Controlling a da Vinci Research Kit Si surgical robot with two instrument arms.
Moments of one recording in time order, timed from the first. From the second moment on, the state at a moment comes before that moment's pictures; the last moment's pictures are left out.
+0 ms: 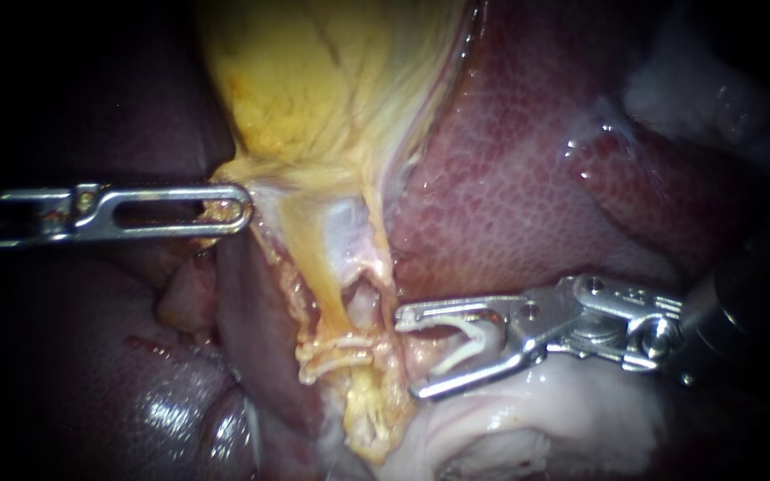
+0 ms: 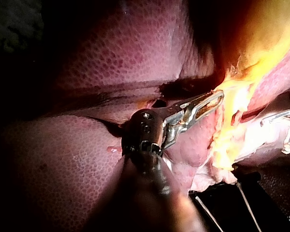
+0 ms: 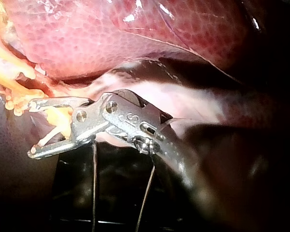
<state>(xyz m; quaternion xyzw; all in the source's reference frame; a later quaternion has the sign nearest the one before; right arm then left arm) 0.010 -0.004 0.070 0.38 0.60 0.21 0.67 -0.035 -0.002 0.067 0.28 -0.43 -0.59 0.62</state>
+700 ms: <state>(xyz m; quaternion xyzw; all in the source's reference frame) 0.013 -0.005 0.073 0.37 0.60 0.21 0.67 -0.034 -0.002 0.066 0.28 -0.44 -0.59 0.62</state>
